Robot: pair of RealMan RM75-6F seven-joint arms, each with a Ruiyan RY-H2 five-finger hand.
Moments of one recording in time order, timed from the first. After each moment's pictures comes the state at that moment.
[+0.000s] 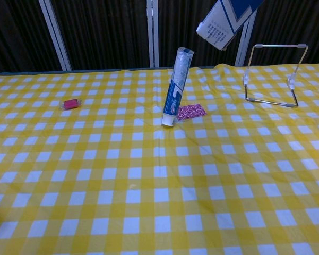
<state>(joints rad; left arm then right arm) -0.06 -1.01 -0.02 -1.75 1.51 1.49 0.06 0.68 -0.98 0.29 -1.74 -1.85 1.13 -1.30</state>
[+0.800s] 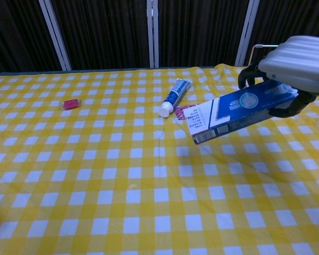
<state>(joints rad) -0.07 -1.02 -0.02 -1.74 1.49 1.47 0.08 0.59 -1.32 0.16 -1.67 -1.39 1.04 -0.73</state>
